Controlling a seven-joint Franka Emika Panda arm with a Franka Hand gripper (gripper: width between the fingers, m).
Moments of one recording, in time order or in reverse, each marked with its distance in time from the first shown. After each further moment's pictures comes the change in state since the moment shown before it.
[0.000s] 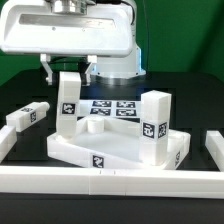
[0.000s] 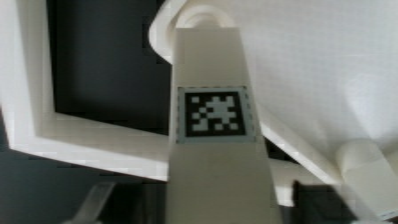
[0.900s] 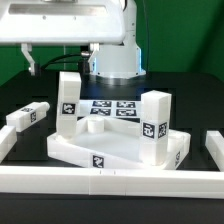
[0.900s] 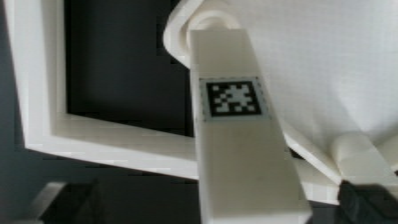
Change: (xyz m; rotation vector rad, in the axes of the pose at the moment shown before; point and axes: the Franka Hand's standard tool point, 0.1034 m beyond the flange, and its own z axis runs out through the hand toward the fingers) arm 0.008 0.014 -0.027 0.062 -0.043 0.011
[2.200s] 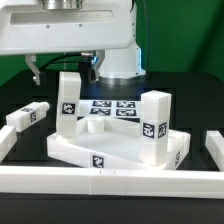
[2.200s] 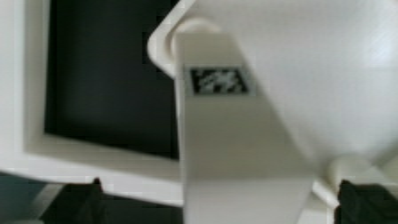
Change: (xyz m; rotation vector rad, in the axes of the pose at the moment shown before) arm 0.023 -0.008 0.024 -0.028 -0.141 -0.018
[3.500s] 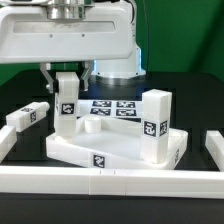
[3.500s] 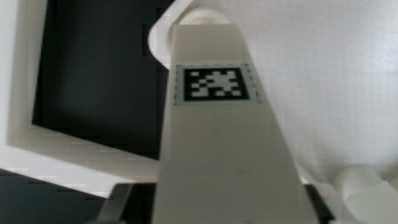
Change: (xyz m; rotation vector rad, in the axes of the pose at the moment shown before) arm -0.010 -0.001 0.014 0.029 -0.027 -0.064
